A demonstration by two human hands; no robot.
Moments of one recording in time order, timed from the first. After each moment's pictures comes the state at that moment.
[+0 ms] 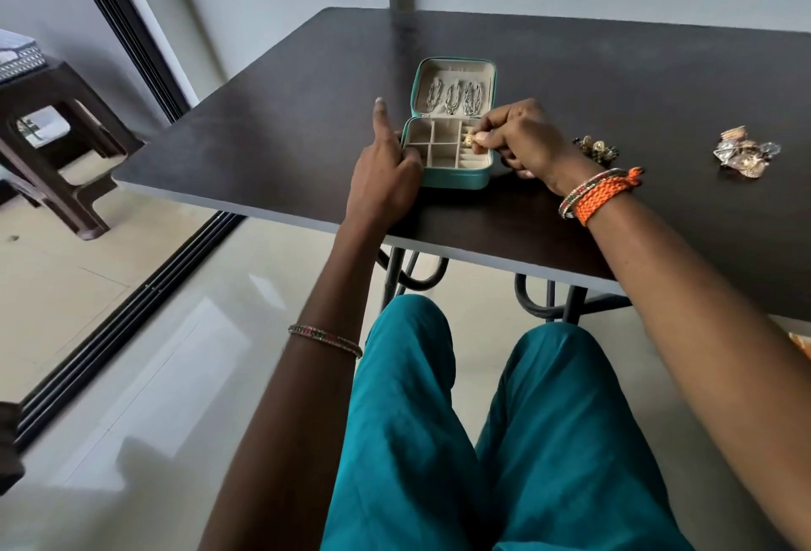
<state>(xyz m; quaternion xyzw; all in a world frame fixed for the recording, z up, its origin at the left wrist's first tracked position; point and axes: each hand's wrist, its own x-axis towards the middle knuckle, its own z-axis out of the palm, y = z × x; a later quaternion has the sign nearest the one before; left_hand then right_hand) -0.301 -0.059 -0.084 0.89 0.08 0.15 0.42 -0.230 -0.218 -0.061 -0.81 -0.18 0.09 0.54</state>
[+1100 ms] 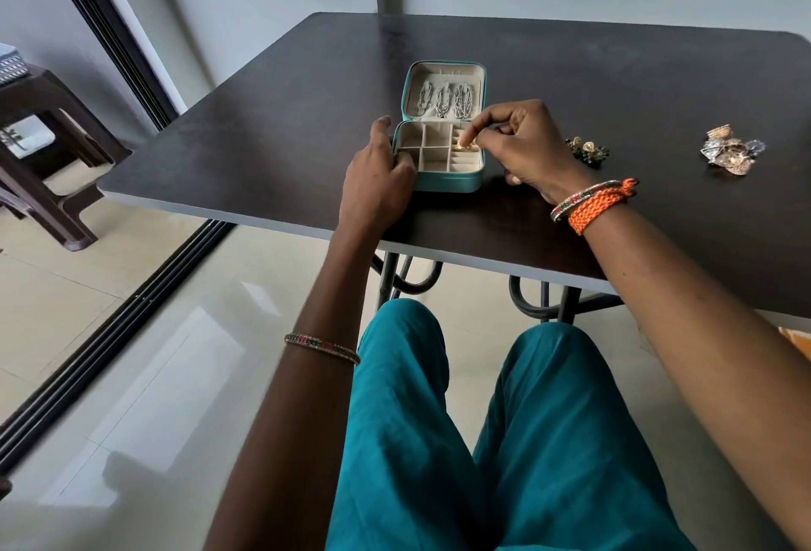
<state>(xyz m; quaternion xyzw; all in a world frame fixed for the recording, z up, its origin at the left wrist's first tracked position) -0.298 -0.058 -0.084 0.90 0.07 0.16 0.39 -0.232 -0.223 -0.074 -0.82 -0.24 -0.05 0.52</state>
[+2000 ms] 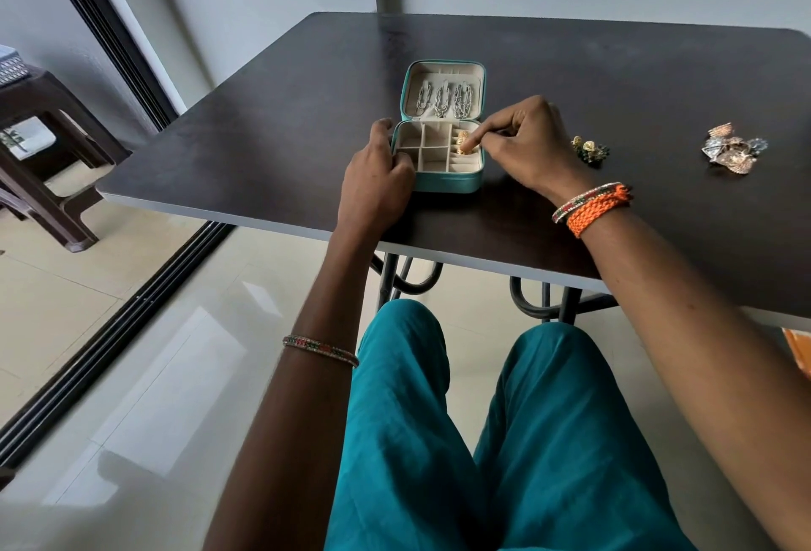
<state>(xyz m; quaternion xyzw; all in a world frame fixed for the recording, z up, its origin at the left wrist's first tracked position) -0.298 -0.057 -0.085 0.90 0.07 0.16 0.39 -0.235 -0.226 -0.072 -0.87 -0.26 -0.15 0.40</state>
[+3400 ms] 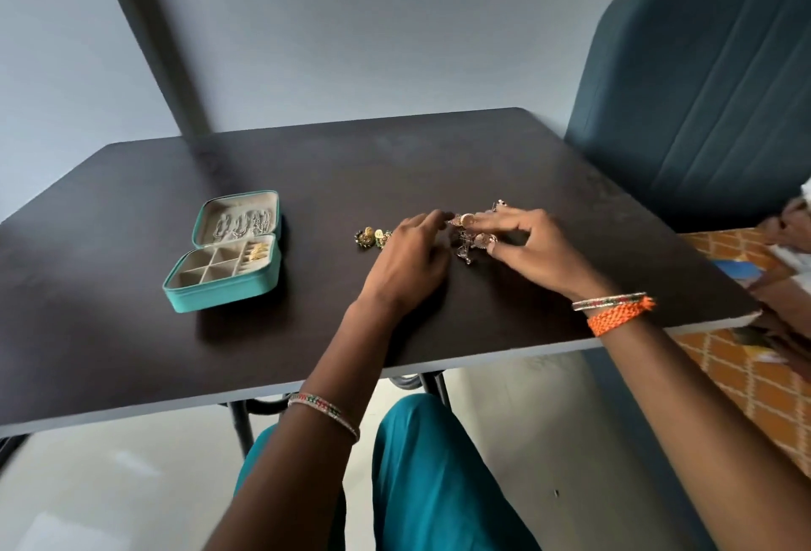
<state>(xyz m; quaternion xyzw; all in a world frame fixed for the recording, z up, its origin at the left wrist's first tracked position) -0.241 -0.258 -0.092 0.89 -0.30 0.16 0.31 -0.264 -0.443 -0.089 -0.89 -0.08 -0.14 0.43</state>
